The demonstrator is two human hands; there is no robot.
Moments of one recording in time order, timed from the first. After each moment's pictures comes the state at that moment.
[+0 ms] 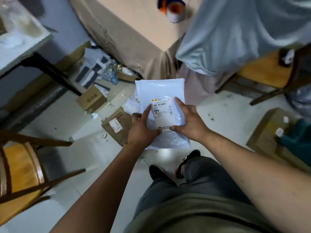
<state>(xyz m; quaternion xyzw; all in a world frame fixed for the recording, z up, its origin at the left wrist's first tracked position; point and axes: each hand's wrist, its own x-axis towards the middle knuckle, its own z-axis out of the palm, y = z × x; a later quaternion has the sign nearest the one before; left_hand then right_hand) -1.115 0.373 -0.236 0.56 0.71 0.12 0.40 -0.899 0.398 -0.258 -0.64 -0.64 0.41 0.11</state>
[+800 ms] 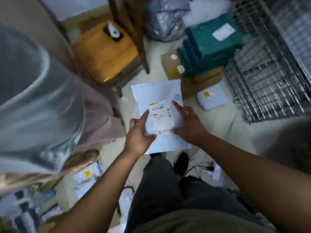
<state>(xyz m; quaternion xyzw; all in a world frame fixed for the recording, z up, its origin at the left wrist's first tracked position) -0.659 0.415 -0.282 0.84 0.31 -0.10 0.43 -0.525 0.233 -0.302 -0.87 -0.24 0.32 0.30</state>
